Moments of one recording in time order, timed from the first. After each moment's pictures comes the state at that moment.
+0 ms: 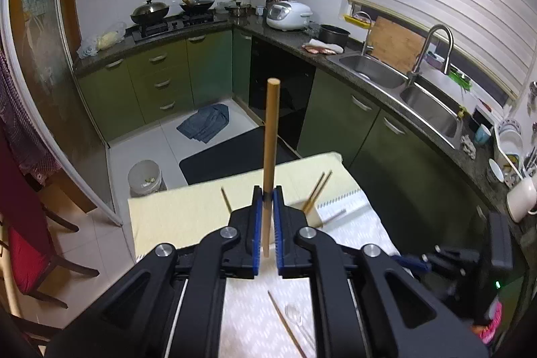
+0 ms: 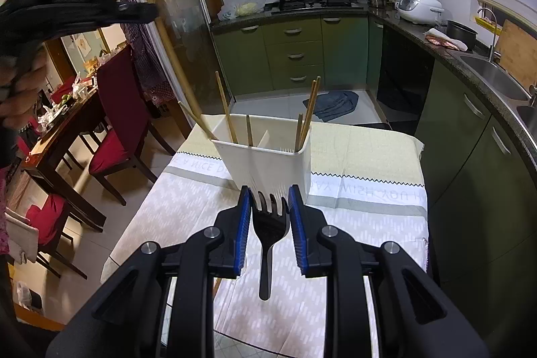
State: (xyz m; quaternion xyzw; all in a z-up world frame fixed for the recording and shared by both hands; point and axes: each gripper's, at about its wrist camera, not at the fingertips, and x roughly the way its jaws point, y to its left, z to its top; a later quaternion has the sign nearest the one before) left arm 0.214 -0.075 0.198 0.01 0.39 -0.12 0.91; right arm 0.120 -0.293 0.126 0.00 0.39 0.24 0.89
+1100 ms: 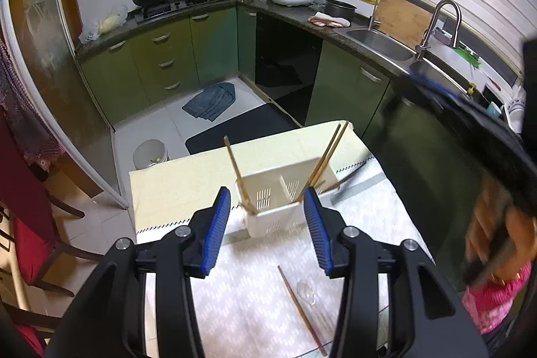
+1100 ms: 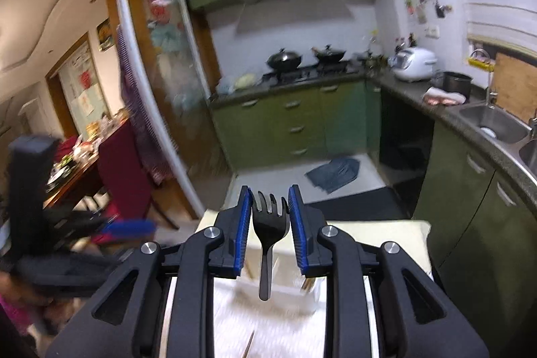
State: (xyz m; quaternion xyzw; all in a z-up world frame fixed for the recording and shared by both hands) left arm 0.187 -0.070 0.143 0.03 0.42 -0.11 0.90; right arm 0.192 -0.258 0.214 0.06 0.25 0.22 0.94
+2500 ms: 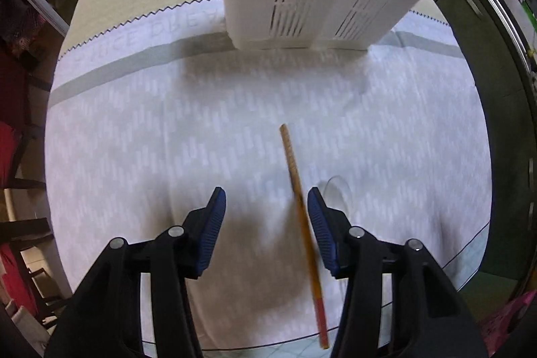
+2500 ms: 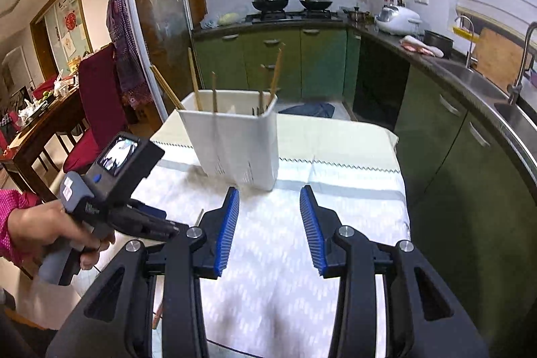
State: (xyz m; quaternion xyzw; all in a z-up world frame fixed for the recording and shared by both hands) left arm 0.192 -0.093 -0.112 -0.03 0.65 -0.04 0.76; right arm 0.073 -0.324 0.048 -0.02 0.35 0.19 0.92
